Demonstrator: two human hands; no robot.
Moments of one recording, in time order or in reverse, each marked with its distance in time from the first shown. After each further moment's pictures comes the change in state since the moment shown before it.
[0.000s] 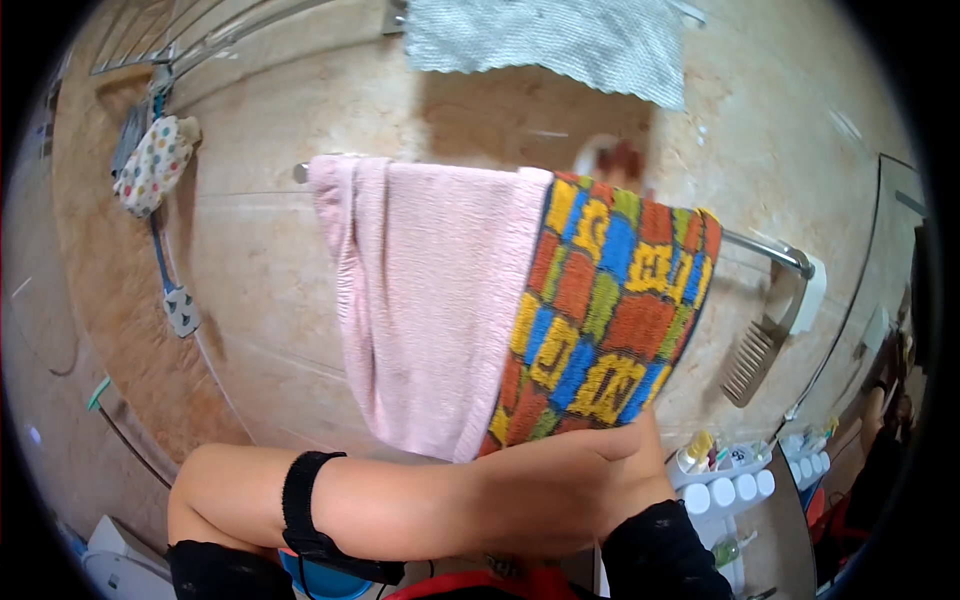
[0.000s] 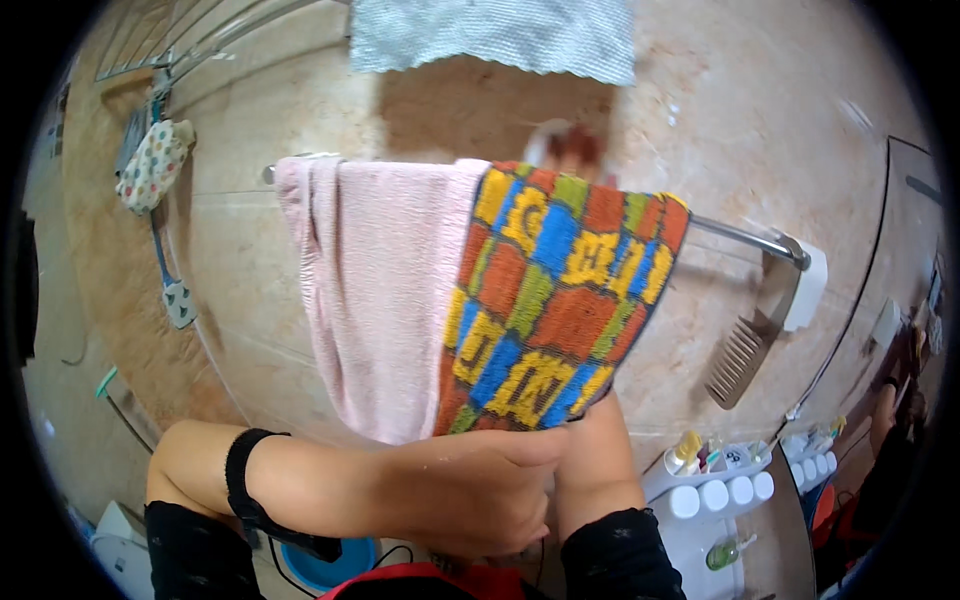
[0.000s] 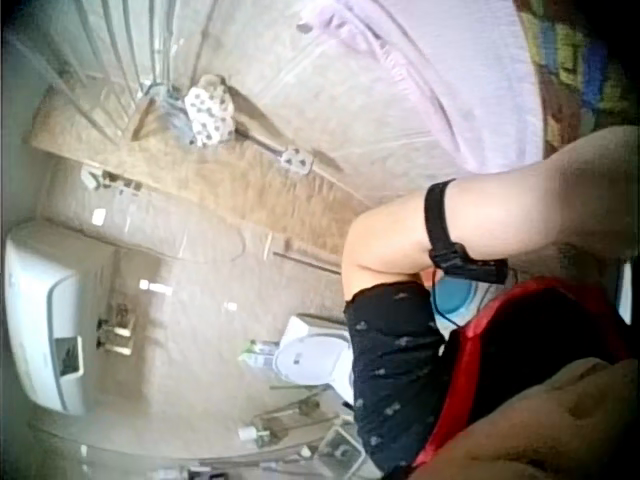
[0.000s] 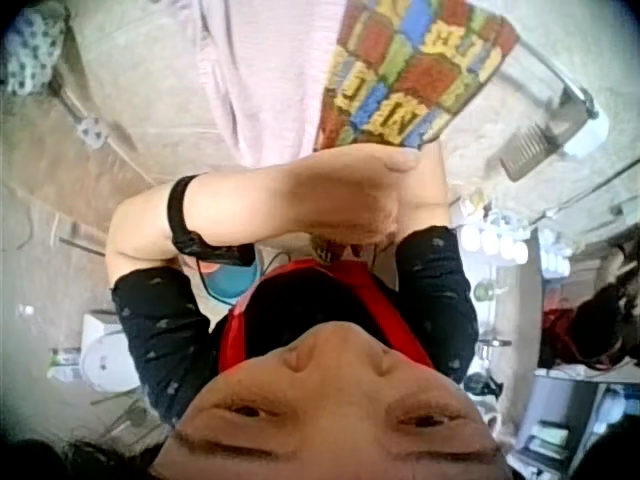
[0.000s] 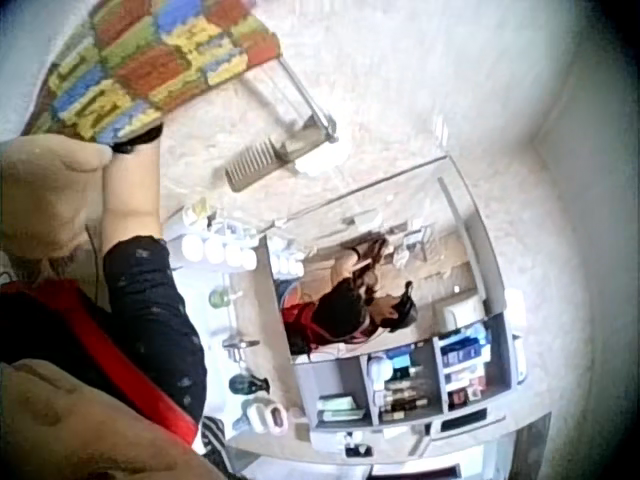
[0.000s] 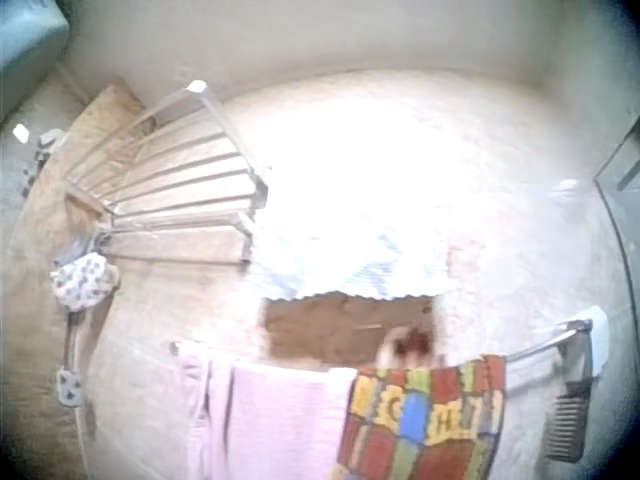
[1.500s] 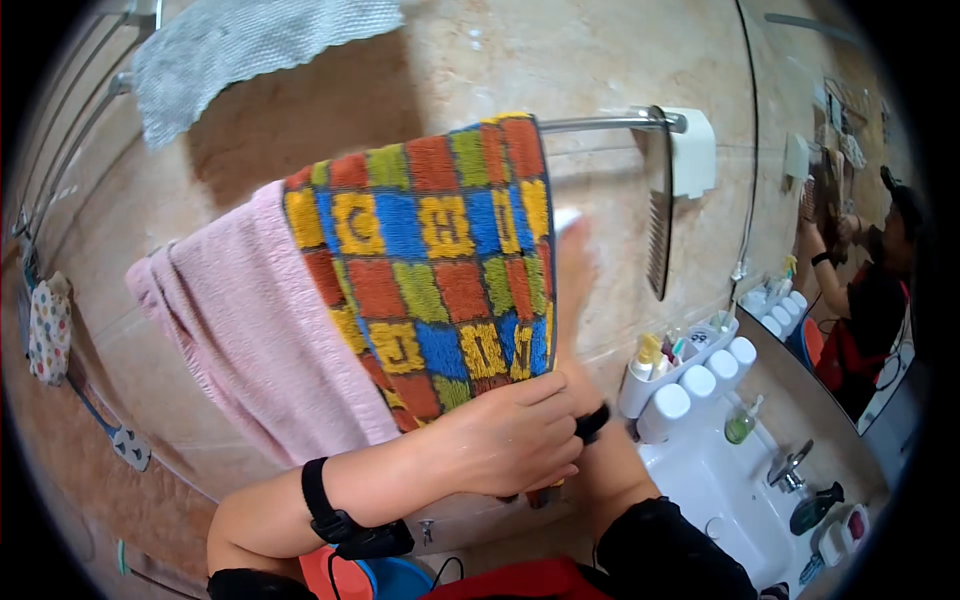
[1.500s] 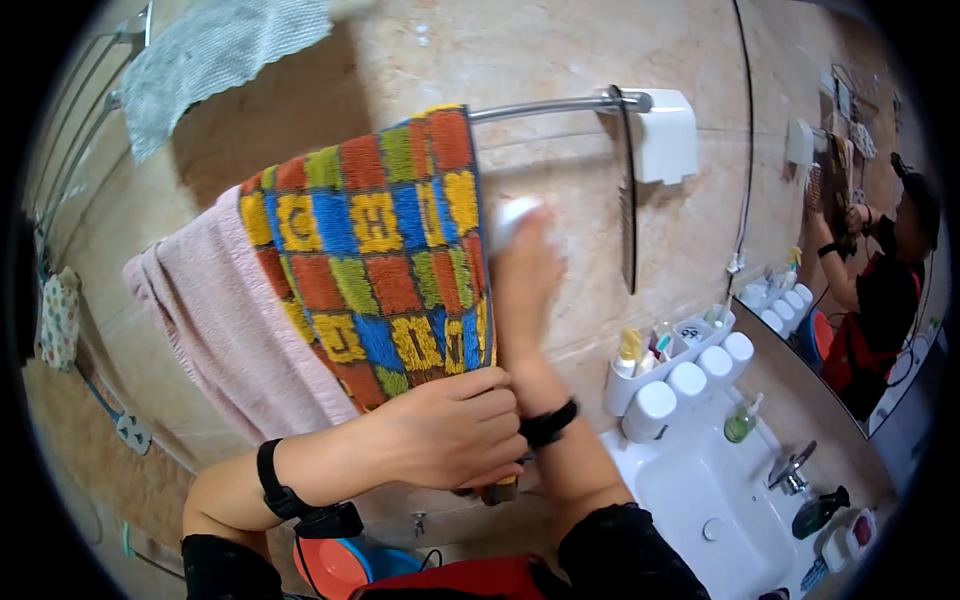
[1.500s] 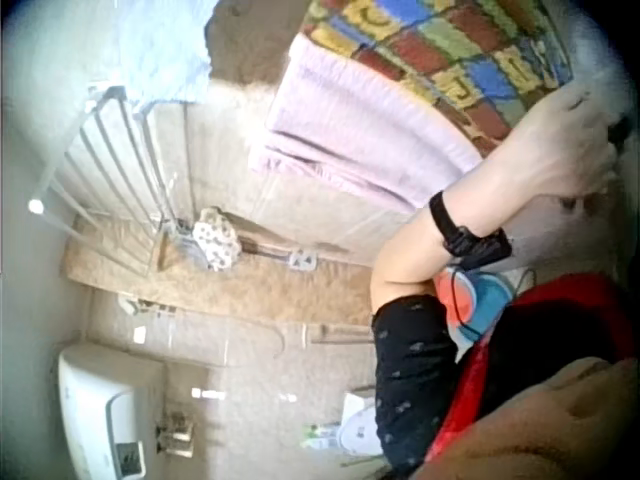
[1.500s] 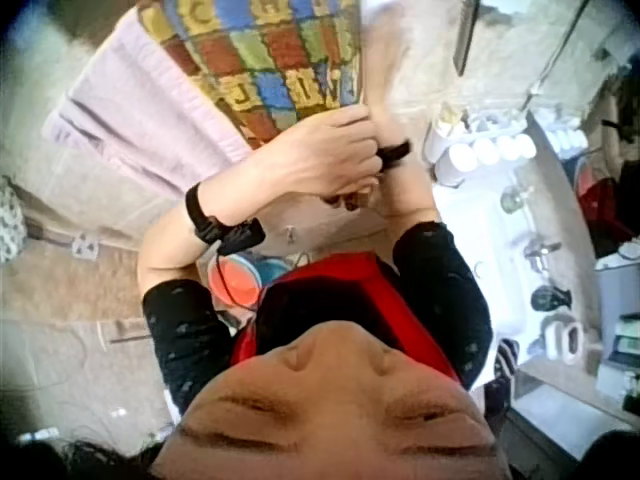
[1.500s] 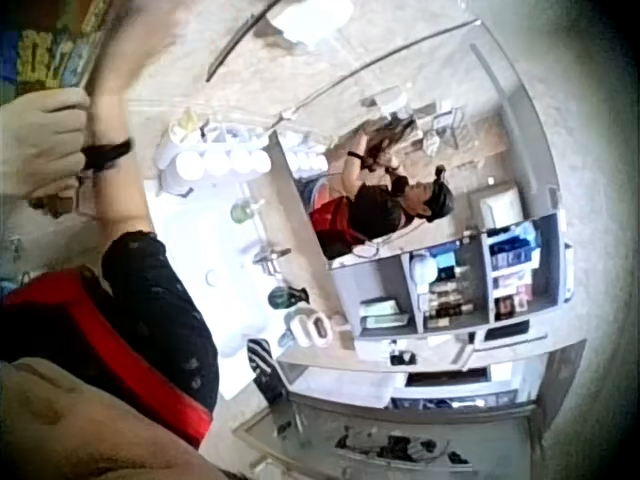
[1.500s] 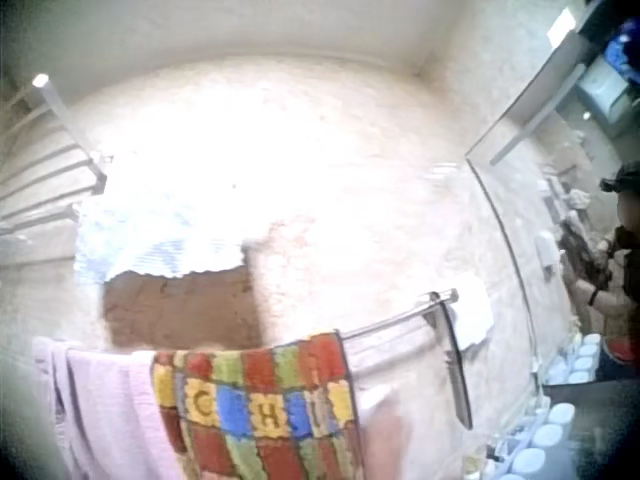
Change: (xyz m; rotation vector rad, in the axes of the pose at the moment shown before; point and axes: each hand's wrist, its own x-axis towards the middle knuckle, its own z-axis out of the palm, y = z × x) left_hand 0.047 -0.017 0.084 -0.294 0.284 0.118; right_hand -0.100 0.094 -0.119 -0.223 -0.461 0.437
